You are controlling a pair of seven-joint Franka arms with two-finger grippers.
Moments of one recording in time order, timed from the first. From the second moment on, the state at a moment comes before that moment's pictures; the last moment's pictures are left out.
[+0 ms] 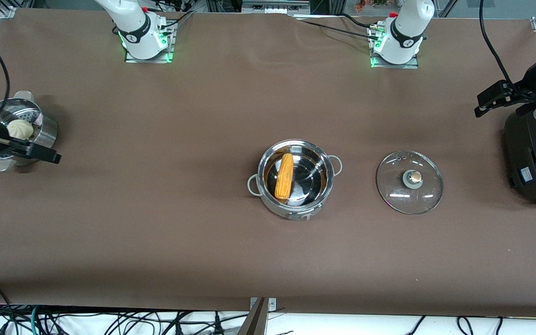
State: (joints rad) left arm -0.05 -0.01 0.03 -1.57 -0.03 1.55 -0.03; right arm -0.01 0.36 0.00 -1.19 0.03 1.47 0.22
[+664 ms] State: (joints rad) left arm -0.05 -0.01 0.03 -1.57 -0.03 1.55 -0.03; right arm -0.01 0.15 -0.05 -1.45 0.00 1.48 0.21
